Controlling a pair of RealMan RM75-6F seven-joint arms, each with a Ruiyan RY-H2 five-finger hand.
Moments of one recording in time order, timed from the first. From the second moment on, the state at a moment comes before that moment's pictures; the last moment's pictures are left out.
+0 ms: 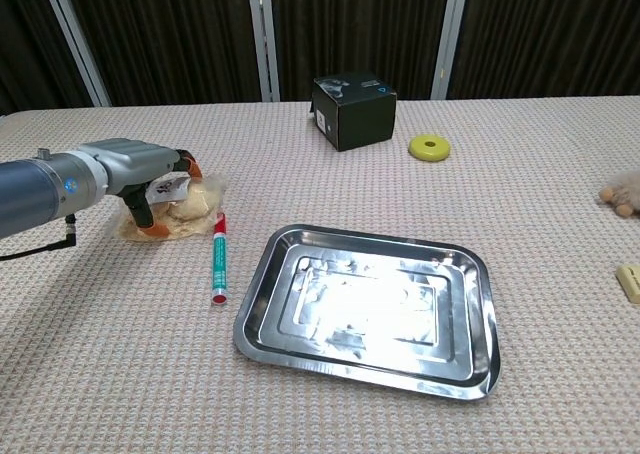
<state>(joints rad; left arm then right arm) -0.87 -1.67 -0.20 -1.19 0.71 0.79 0.73 0.03 -1.10 0.09 -1.67 -1.44 1.53 -0.13</state>
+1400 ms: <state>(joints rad) -0.88 -1.78 -0.15 -1.50 1.41 1.00 0.35 0.02 -1.09 0.08 -1.68 -1.47 1.55 -0.12</state>
